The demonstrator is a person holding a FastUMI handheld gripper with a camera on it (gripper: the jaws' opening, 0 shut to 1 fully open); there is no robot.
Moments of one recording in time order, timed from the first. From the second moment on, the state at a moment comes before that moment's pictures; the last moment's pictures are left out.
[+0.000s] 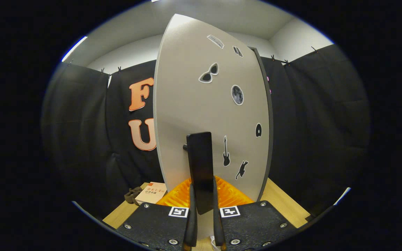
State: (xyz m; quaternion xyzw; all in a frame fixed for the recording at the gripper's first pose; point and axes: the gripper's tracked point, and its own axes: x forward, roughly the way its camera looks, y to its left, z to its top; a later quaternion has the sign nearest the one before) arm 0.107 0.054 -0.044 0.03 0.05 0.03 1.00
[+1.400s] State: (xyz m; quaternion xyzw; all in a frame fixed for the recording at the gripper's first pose) arm 0.060 -0.098 -0.053 0.04 0.04 -0.10 0.99
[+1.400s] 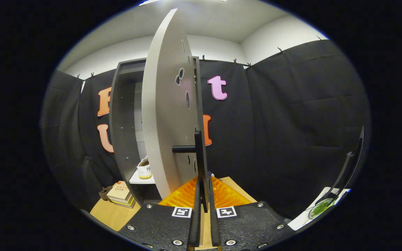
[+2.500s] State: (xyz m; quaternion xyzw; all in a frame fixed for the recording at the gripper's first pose) arm 0.028 -0.157 -0.054 0.02 0.05 -0.16 0.99
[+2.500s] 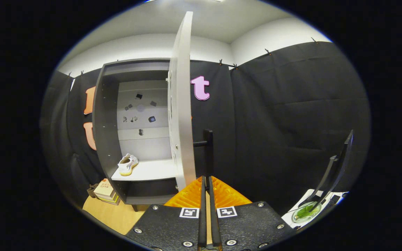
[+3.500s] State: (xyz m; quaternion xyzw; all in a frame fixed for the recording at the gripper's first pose) arm 0.039 -0.063 -0.086 0.01 0.10 -0.07 0.99
